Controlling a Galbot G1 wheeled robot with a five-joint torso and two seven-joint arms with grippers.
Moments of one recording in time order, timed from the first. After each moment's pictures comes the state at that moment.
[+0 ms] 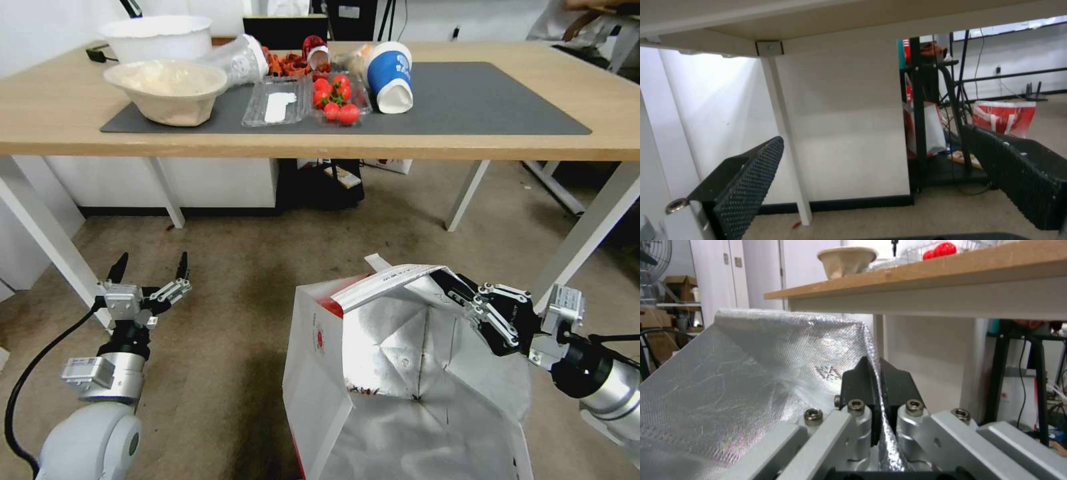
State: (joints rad) left arm 1.62 -1.30 -0.74 -2.18 -0.28 -0.08 -0.02; right arm -1.73 1.00 0.99 2.35 0.87 -0.08 -0.80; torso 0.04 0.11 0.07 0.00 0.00
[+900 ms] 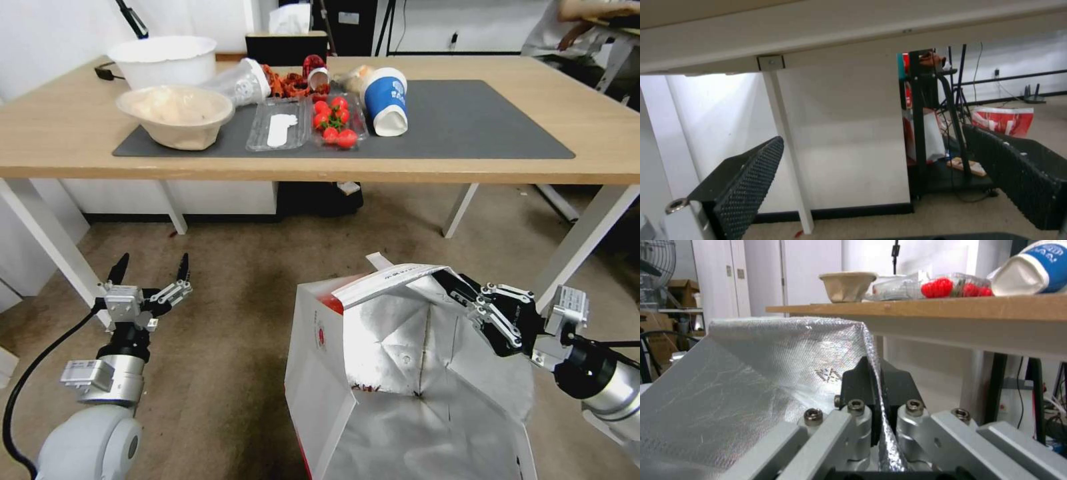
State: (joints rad) left arm 1.63 -1.31 -0.75 -2.19 -0.27 -0.08 -0.02; right arm -1.73 1.01 1.00 2.34 0.87 -0.07 -0.82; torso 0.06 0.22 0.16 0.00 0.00
